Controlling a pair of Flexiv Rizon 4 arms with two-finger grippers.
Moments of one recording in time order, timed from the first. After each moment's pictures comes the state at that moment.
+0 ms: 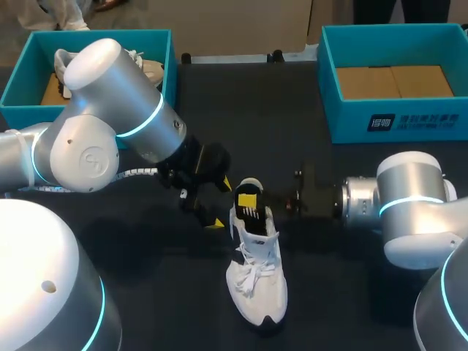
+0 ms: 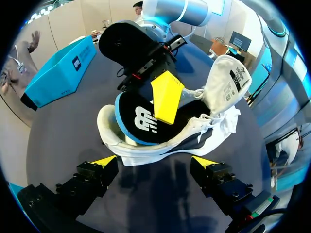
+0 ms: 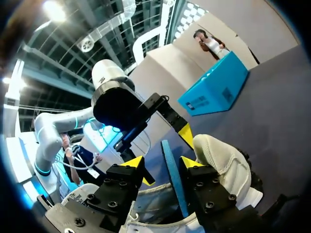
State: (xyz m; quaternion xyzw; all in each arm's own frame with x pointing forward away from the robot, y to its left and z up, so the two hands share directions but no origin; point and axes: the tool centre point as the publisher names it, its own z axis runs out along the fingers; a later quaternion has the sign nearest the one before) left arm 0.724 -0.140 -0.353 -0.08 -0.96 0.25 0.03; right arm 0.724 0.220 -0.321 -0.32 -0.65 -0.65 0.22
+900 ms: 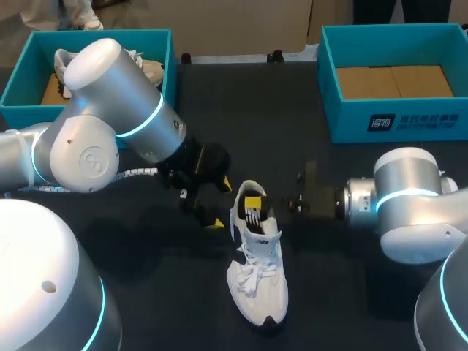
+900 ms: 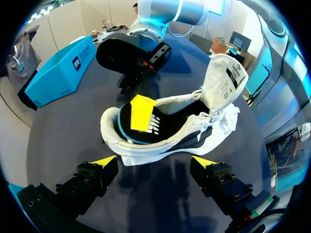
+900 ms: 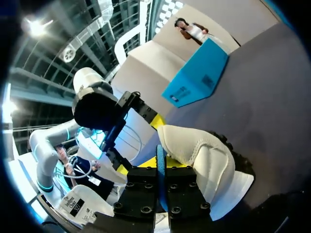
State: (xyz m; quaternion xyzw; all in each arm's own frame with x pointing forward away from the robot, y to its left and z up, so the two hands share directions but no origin) left arm 0.724 -0.140 -0.353 -0.08 -0.96 0.25 0.03; right arm 0.728 0.208 -0.353 -0.40 -0.65 -0.60 0.25
